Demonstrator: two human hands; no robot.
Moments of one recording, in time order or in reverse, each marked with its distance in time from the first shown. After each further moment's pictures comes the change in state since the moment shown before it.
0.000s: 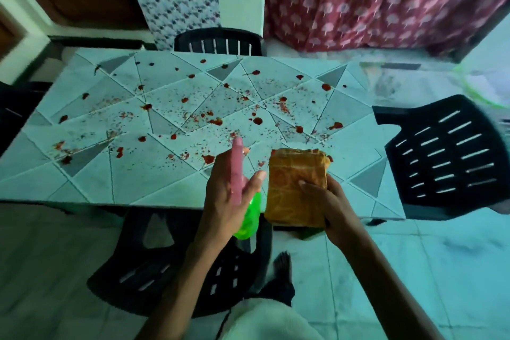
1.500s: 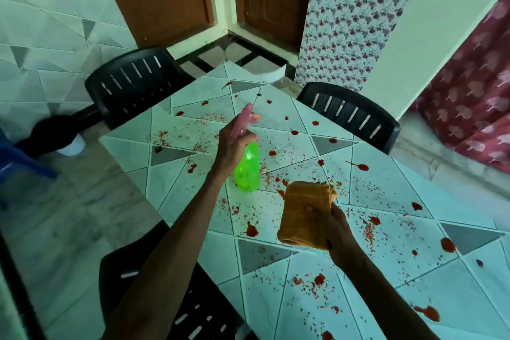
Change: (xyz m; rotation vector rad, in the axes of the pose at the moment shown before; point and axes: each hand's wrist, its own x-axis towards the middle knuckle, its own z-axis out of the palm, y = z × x) left_hand 0.273 -0.143 -0.109 -0.074 0.610 -0.195; right_hand 0.296 -0.062 0.111 -0.361 -0.581 0.186
